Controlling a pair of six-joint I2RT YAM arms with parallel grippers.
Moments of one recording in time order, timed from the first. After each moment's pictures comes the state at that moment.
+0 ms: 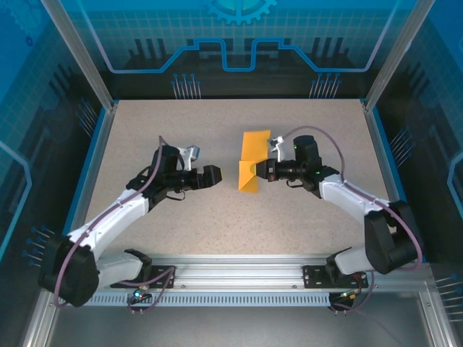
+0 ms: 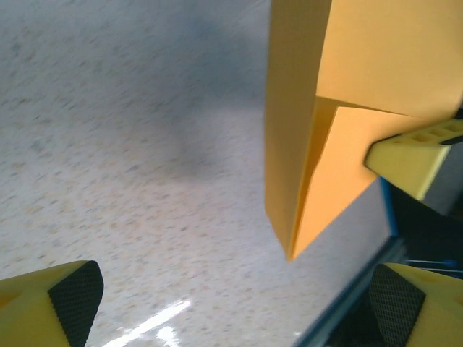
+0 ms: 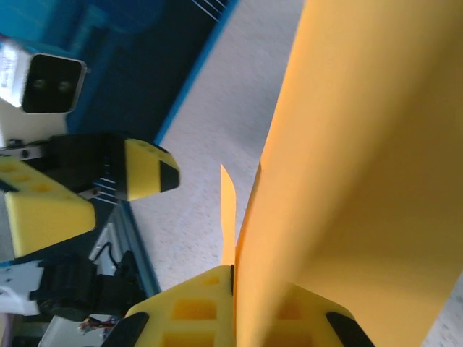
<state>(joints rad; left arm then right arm) -0.36 1.15 0.76 -0.22 0.52 -0.65 0.36 1.38 0.81 0.06 -0.80 0.47</state>
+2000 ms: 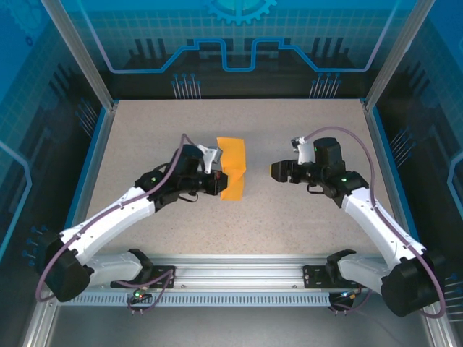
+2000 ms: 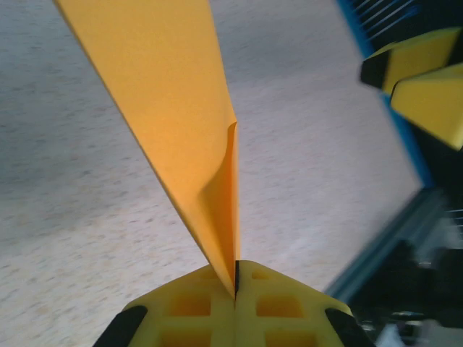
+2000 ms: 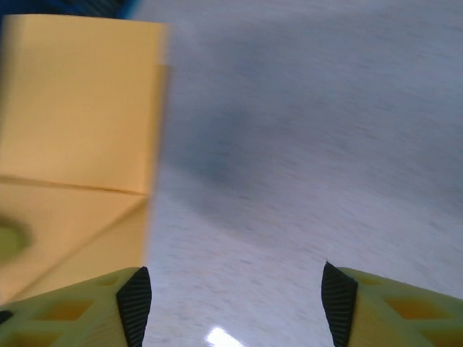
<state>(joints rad) -0.68 1.20 1.00 -0.51 0.18 -0.52 0.29 1.10 0.87 -0.48 -0.40 0.33</state>
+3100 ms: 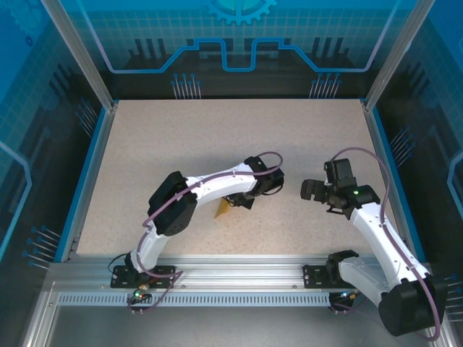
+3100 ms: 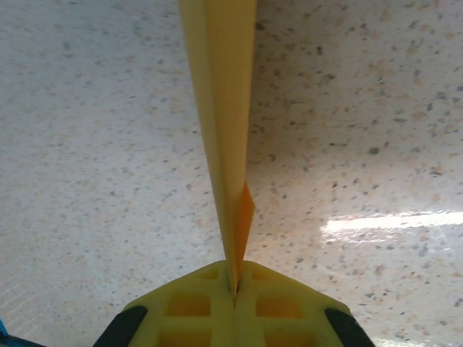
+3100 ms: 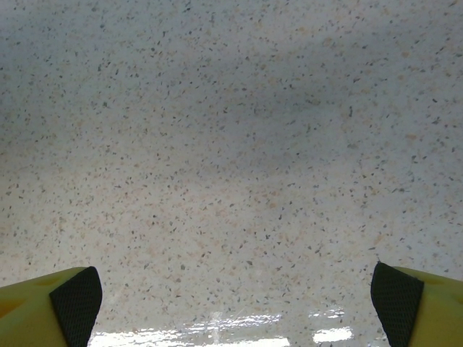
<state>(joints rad) -0.94 2.16 1.79 -1.40 -0.38 -0.71 0.18 0.95 0.74 -0.82 0.09 0.36</state>
